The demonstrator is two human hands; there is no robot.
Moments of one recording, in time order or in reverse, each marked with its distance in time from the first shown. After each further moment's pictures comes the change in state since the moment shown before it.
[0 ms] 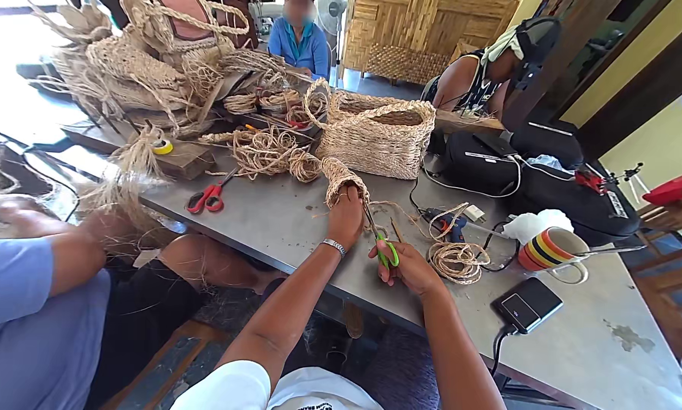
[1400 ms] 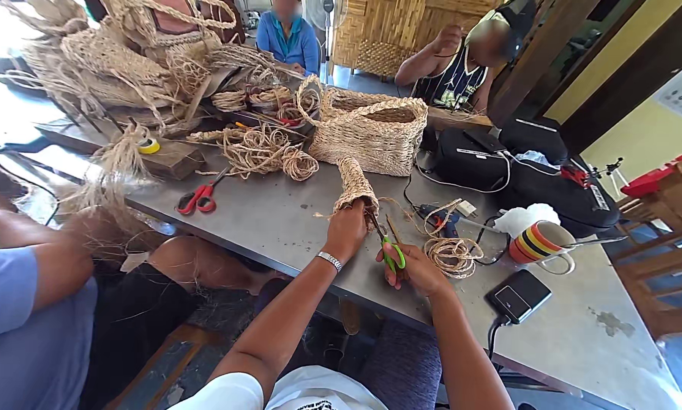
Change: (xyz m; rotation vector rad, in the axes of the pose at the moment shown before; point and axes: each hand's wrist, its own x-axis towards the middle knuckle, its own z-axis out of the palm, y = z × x) left_hand -0.020 0.006 -0.009 -0.104 -0.142 0.084; right_hand -0.018 0.001 -0.011 -0.067 0.025 0.028
